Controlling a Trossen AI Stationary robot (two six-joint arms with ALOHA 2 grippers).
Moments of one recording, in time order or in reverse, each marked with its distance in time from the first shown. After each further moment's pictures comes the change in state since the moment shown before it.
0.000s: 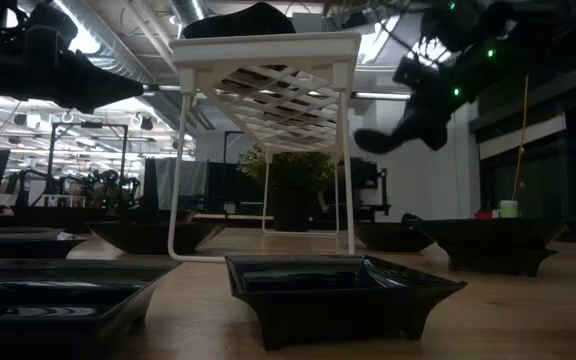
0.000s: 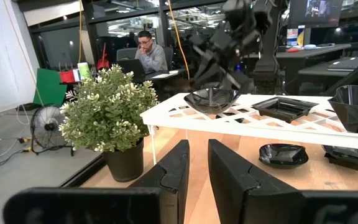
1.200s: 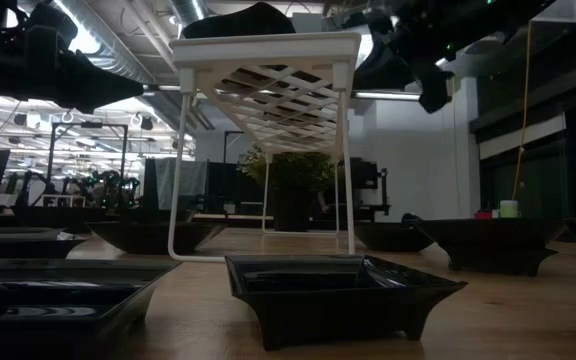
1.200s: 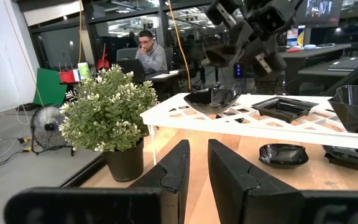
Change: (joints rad) left arm 0.000 0.000 0.000 0.000 0.000 0.000; right arm 0.155 0.064 0.169 0.026 -0.350 -0.537
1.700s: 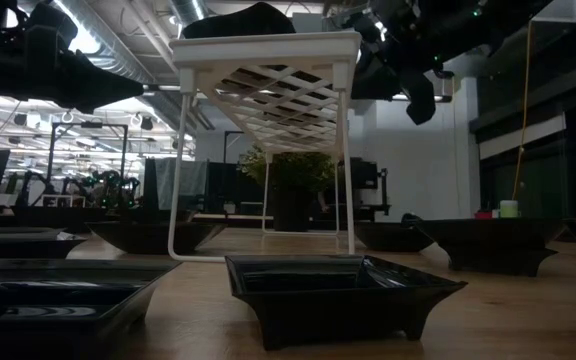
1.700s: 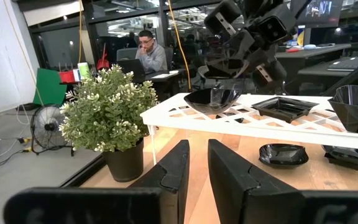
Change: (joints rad) left arm 0.000 0.000 0.000 0.000 0.000 0.000; right arm -0.001 0.079 0.000 0.086 -0.052 -0.003
